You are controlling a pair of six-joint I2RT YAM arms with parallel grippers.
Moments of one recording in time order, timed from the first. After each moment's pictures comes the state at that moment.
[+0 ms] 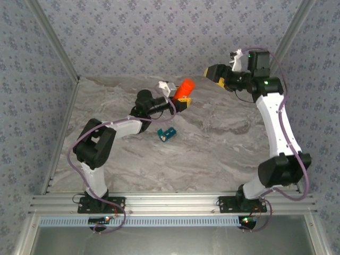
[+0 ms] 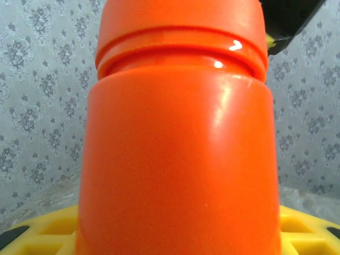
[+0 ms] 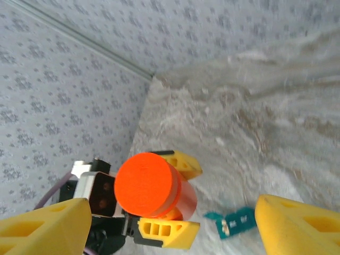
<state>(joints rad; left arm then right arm) -0.59 1.89 1.15 0.92 0.66 -0.21 0.09 1.51 1.70 -0.70 -0.73 0.49</state>
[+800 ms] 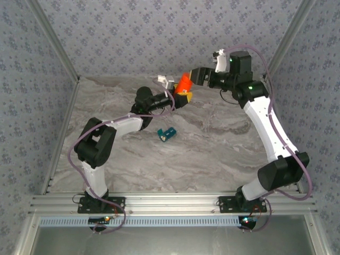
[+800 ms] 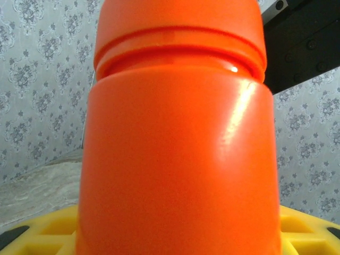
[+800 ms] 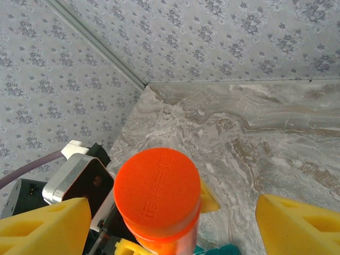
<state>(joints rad) -0.59 1.91 1.22 0.95 0.70 -0.46 0.28 1.52 1.66 -0.56 -0.52 0.39</state>
